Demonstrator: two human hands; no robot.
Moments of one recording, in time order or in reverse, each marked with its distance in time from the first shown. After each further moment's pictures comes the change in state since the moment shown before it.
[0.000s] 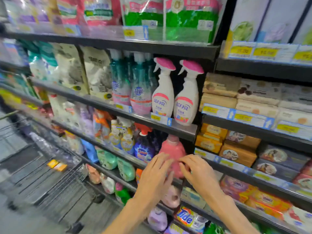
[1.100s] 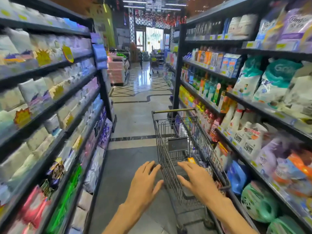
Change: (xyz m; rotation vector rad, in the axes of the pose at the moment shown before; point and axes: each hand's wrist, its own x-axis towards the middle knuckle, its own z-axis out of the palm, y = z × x) left_hand -0.388 -0.335 -0.429 0.681 0.033 -0.952; right_hand 0.110 -0.634 0.258 0.378 -0.424 -0.881
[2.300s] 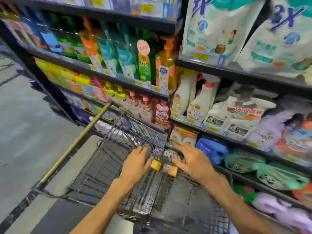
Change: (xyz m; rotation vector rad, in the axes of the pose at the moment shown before) left_hand 0.658 -0.079 0.364 -0.229 -0.700 0.672; right_hand 0.348 0.352 0.180 -0.034 -0.040 1.075
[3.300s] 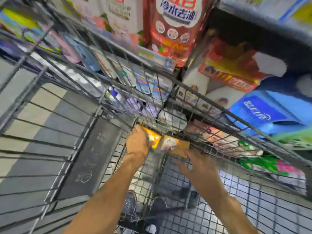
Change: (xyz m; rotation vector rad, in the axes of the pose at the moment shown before) left_hand 0.215 -0.149 0.410 -0.145 -0.262 -0.444; right_hand 0.060 0.120 0.352 0.222 -0.174 0.347
